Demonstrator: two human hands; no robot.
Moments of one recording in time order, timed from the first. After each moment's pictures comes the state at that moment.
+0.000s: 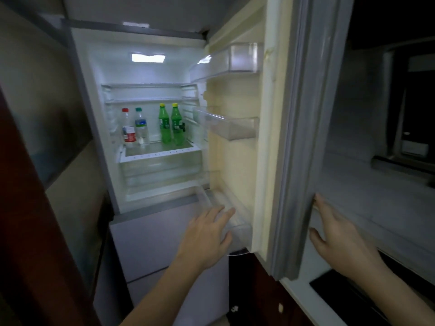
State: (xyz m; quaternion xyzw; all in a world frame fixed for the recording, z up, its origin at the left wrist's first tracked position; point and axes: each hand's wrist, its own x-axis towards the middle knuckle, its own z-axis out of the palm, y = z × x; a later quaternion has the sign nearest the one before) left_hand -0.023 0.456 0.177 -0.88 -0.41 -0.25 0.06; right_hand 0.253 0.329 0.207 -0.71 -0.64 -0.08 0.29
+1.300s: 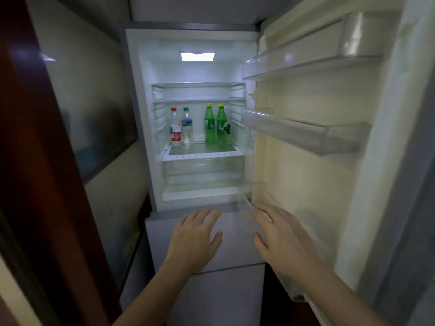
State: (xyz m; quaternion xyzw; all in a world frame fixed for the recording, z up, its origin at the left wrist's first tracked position) left_hand -0.084 0.534 0.168 -0.78 -0.57 -0.23 0.12; right_hand 0.146 0.510 0.199 -0.51 -0.80 -0.16 0.27
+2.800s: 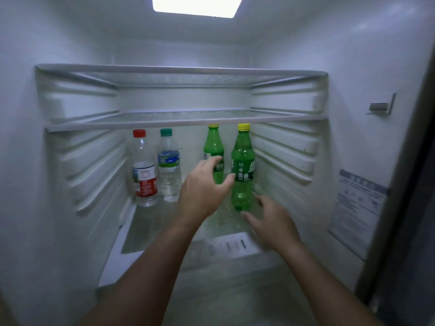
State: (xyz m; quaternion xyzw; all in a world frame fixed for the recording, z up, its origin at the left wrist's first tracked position) left_hand -0.118 1.116 0.305 -0.73 -0.51 -0.45 -0.04; right_hand 0.051 1.100 0.236 -0.66 -0.66 0.05 0.35
